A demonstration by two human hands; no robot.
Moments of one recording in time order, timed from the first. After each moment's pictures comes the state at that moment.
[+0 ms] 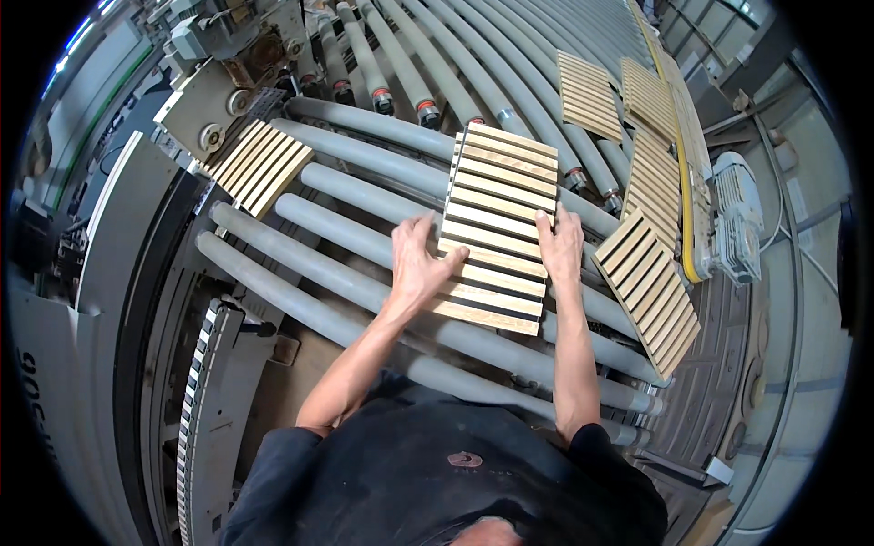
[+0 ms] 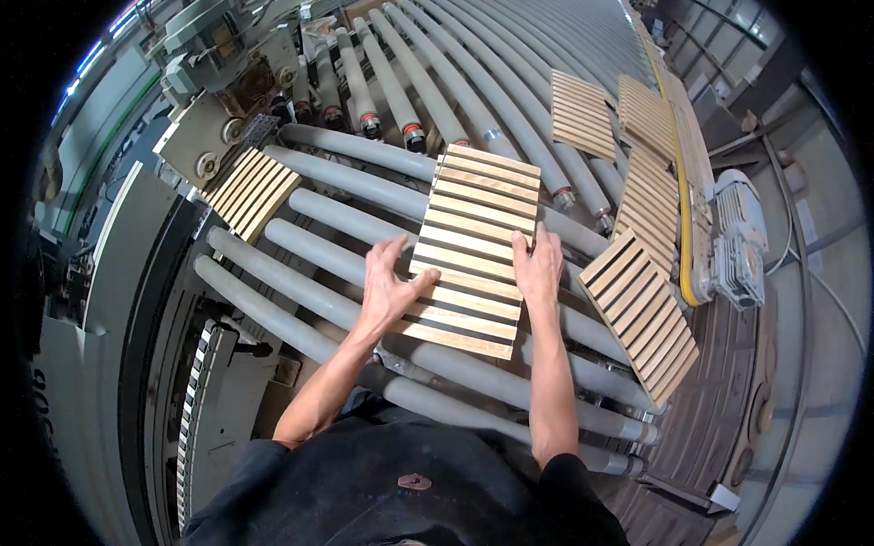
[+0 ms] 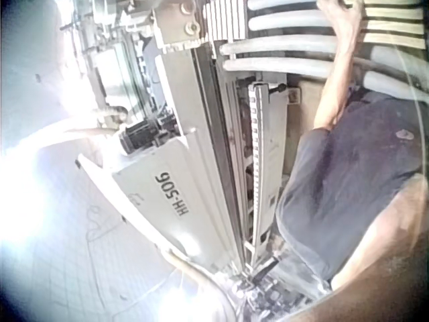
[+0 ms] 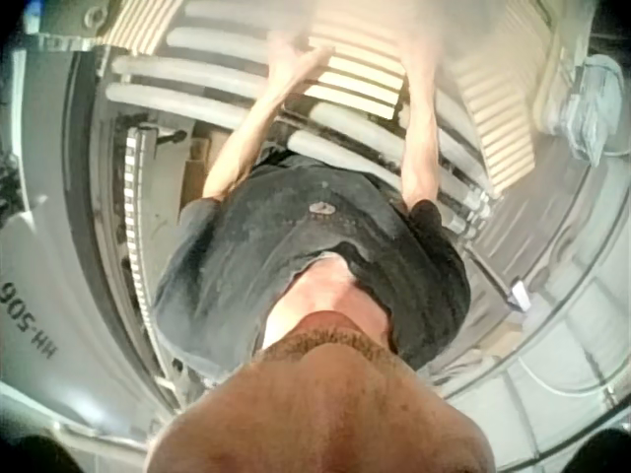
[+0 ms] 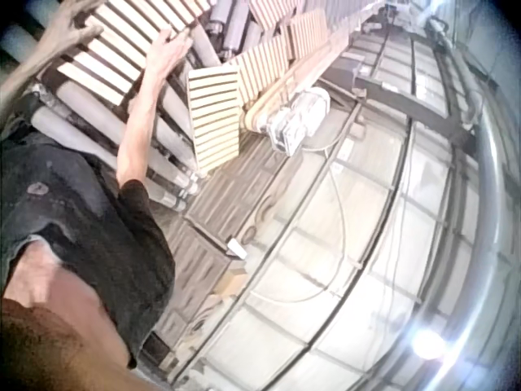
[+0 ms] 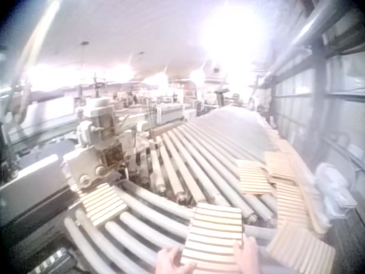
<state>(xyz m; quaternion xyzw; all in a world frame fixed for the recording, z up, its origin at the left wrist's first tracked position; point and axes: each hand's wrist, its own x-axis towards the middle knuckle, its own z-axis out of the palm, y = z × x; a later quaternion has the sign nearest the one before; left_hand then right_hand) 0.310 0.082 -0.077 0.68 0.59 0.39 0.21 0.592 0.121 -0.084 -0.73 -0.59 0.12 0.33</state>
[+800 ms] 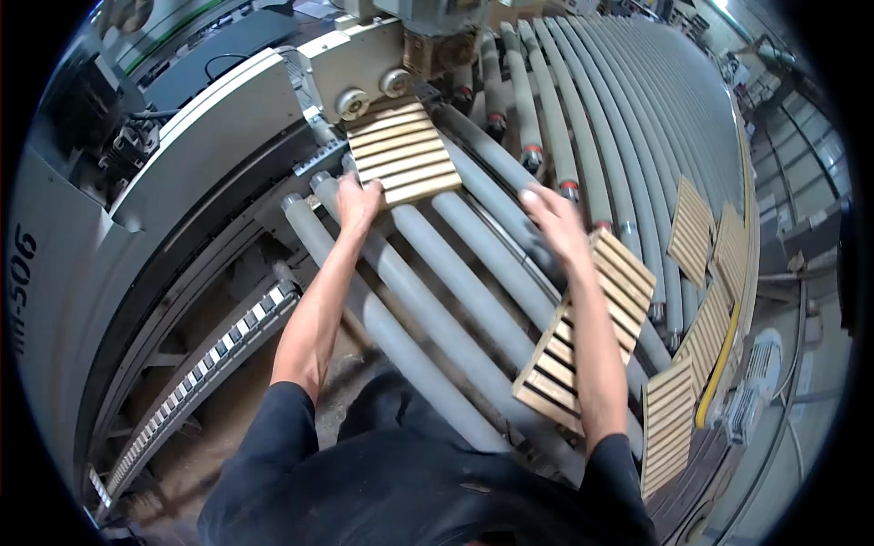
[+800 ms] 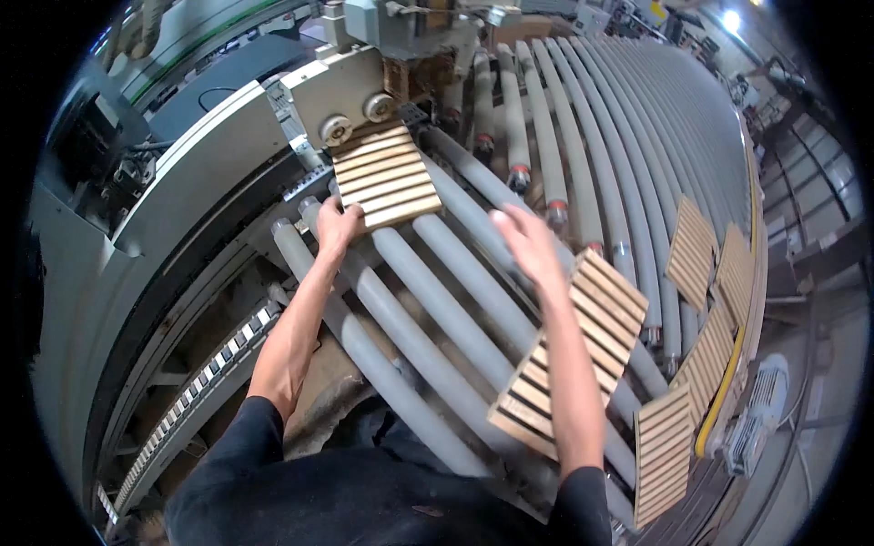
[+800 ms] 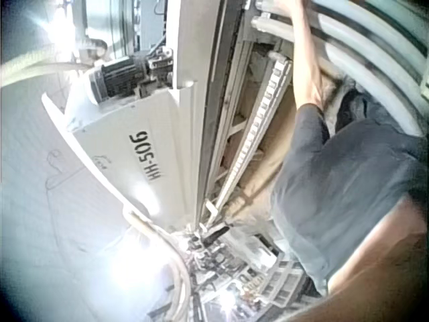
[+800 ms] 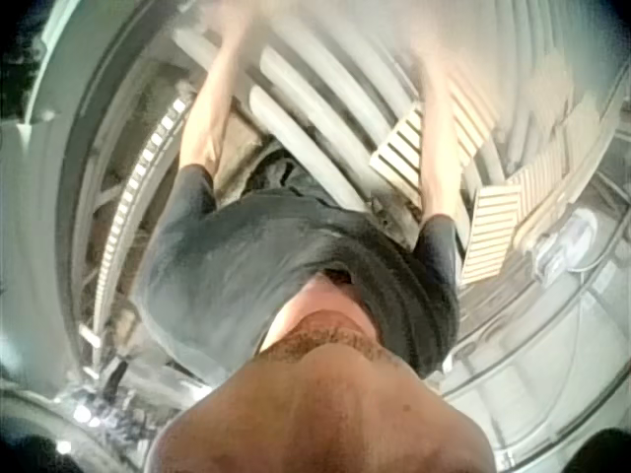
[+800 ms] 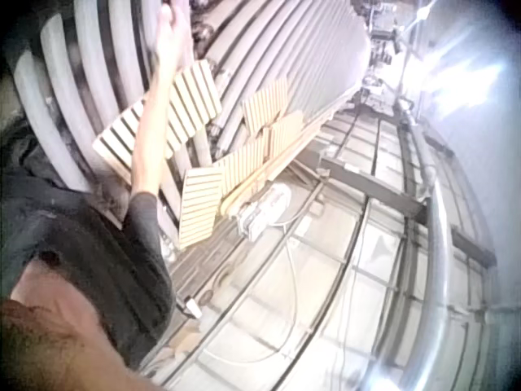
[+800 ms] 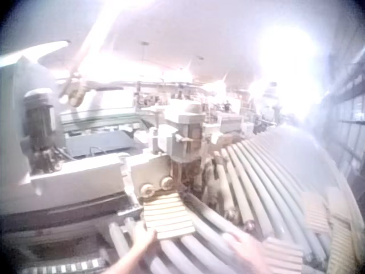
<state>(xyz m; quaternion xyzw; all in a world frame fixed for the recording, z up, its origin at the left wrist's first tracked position) -0.093 0.225 -0.131 0.31 0.80 0.50 0.07 0.285 0.315 -0.030 -0.39 -0.77 0.40 0.30</state>
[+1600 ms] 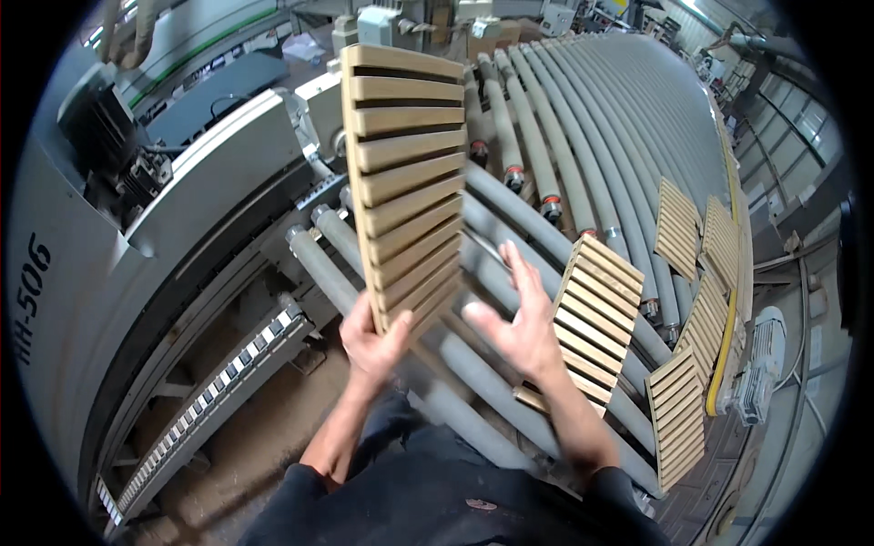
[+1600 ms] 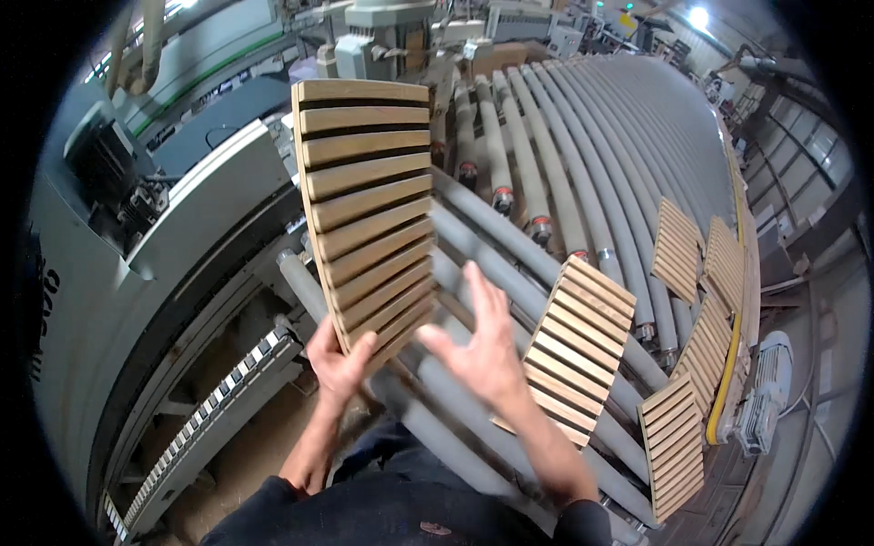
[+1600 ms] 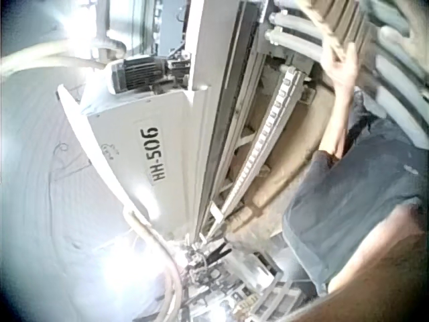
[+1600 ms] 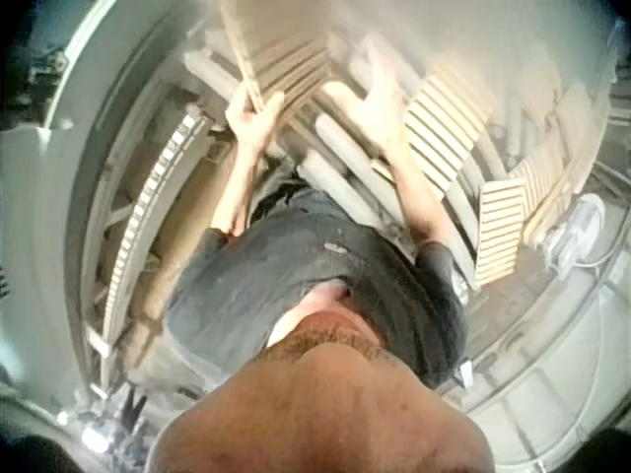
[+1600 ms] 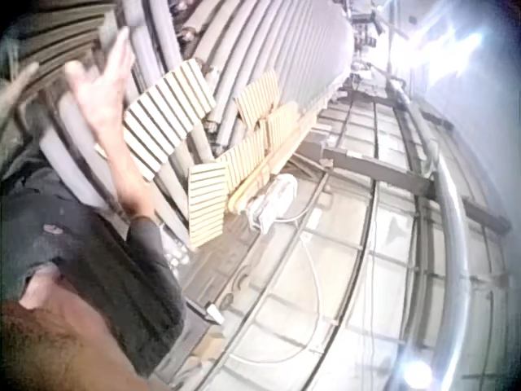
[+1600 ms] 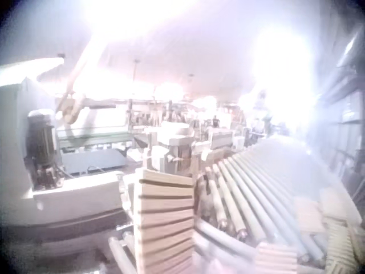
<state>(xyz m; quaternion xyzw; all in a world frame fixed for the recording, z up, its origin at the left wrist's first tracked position) 0.069 0.008 -0.004 0.45 0.55 0.66 0.24 0.286 0.109 0.058 -0.37 -0.79 0.30 0.37</state>
